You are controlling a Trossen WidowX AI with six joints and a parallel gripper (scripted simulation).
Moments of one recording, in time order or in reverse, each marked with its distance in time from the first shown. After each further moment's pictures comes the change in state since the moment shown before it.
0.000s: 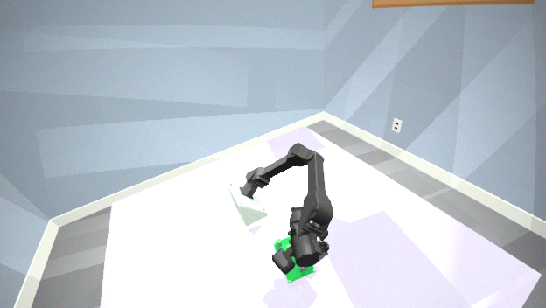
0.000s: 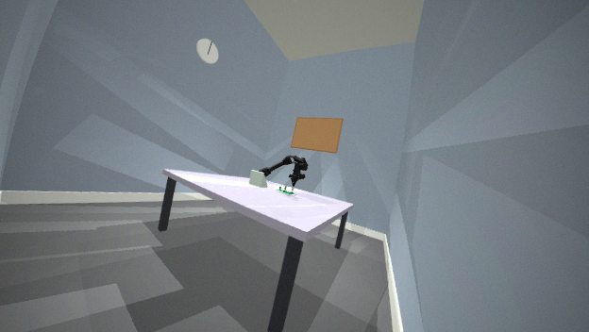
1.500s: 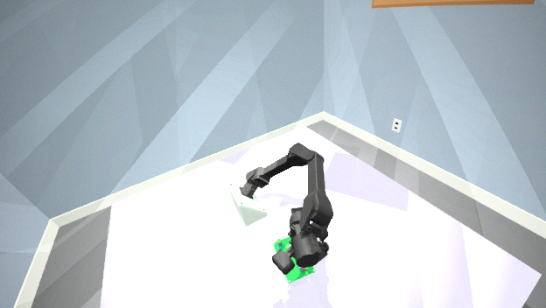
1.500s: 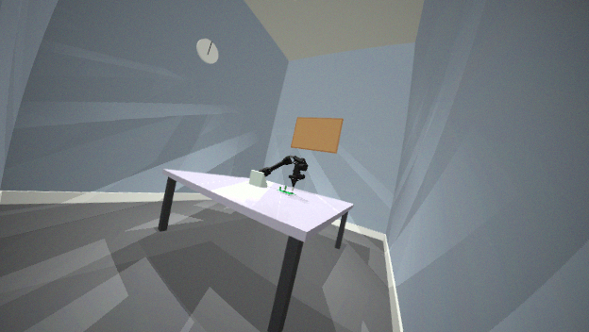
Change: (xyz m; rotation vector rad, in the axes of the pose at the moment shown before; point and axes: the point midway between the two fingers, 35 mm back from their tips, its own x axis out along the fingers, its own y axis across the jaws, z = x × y) arm 0.005 0.000 0.000 0.003 -0.002 0.000
